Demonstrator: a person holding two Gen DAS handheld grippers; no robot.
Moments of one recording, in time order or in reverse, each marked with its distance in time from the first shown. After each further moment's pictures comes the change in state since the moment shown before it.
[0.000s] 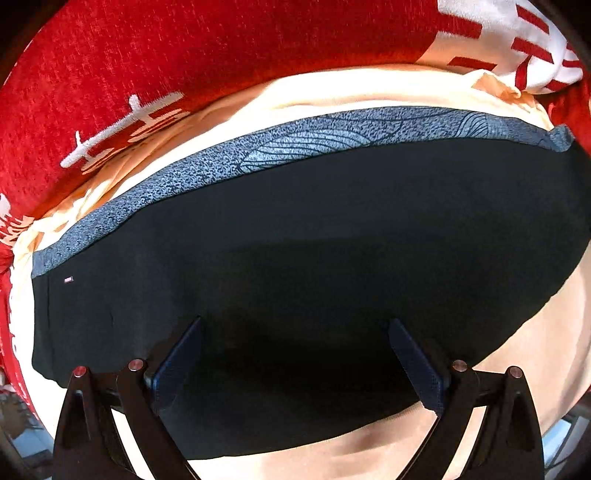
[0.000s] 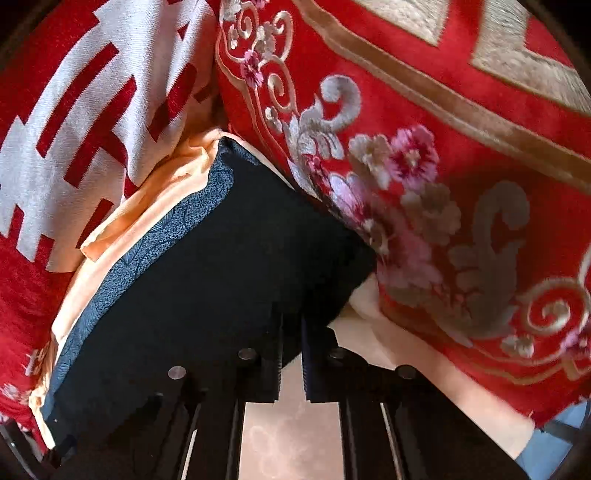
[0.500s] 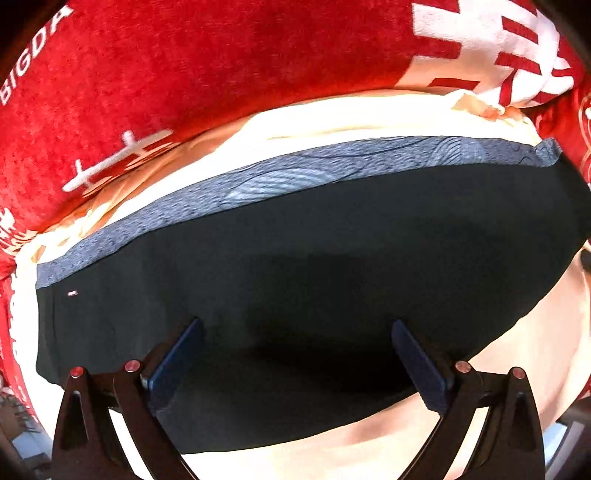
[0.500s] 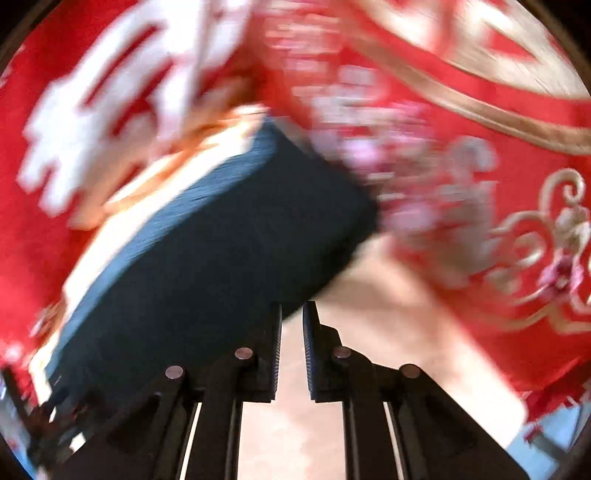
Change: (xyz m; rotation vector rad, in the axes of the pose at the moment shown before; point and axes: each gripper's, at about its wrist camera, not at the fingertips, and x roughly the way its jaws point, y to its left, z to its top) left arm -0.023 -0.062 0.018 0.005 -0.038 -0.015; right arm -0.034 0.040 -0.034 -0.186 0.074 0.137
